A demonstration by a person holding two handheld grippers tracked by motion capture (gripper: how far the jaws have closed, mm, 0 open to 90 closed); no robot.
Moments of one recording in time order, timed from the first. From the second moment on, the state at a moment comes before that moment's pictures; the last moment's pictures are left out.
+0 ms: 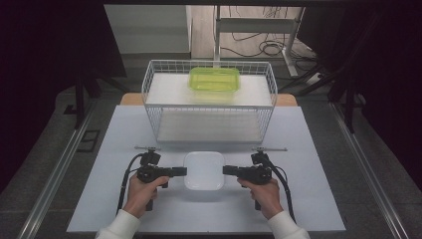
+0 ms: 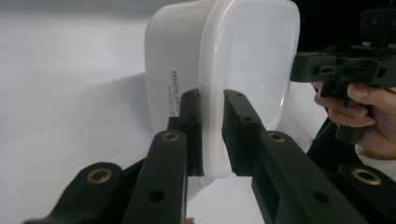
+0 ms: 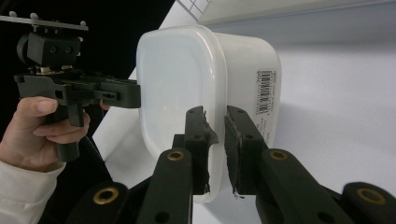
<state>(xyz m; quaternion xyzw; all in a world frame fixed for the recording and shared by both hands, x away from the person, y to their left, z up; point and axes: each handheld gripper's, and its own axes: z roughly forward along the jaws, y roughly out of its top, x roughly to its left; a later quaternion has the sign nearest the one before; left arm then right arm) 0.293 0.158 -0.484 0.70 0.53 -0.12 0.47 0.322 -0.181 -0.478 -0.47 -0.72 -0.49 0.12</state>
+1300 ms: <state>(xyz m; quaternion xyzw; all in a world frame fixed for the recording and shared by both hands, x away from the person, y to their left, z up) 0.323 0.150 -0.392 0.70 0.48 -0.06 0.52 0.353 -0.189 -0.390 -0.43 -0.73 -0.53 0.06</state>
